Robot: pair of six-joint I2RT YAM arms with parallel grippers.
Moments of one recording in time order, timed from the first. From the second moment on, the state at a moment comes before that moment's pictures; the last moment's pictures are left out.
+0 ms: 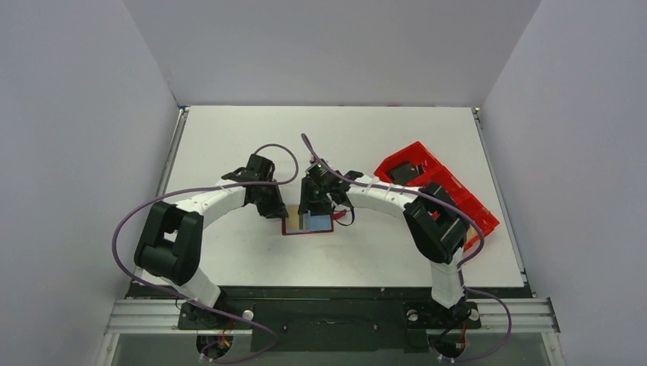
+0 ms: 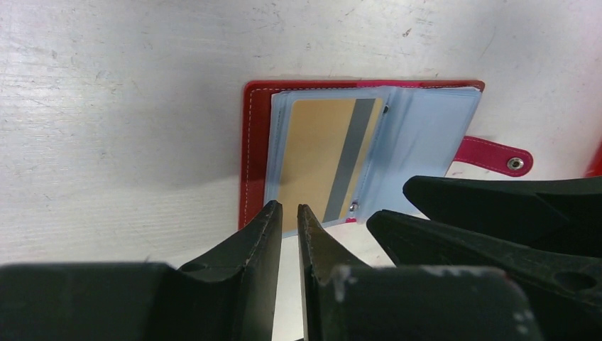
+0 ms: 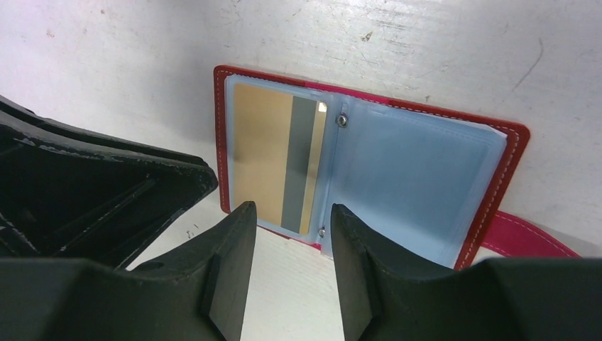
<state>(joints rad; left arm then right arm) -0.38 1.61 0.96 -0.47 0.19 -0.70 0.82 1.94 1.36 -0.38 -0.08 0.77</state>
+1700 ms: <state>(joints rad) -0.40 1.68 0.95 -0.44 0.18 -0.72 0.75 2.00 1.21 -0.11 -0.22 0.88</state>
